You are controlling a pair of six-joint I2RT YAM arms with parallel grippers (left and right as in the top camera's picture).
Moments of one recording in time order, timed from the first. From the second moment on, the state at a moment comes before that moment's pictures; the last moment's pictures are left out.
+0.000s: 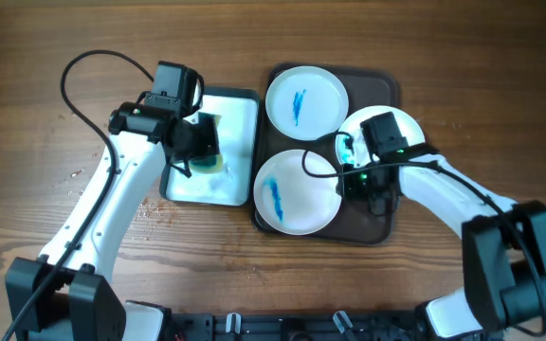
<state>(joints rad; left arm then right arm) -0.23 1.56 1.24 -0.92 0.08 -0.35 0.29 1.68 0.84 -0.52 -0.31 0.28</state>
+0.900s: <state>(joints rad) -0.64 1.90 1.18 -0.58 0.22 -0.69 0.31 1.69 0.85 -0.50 -0.26 0.45</state>
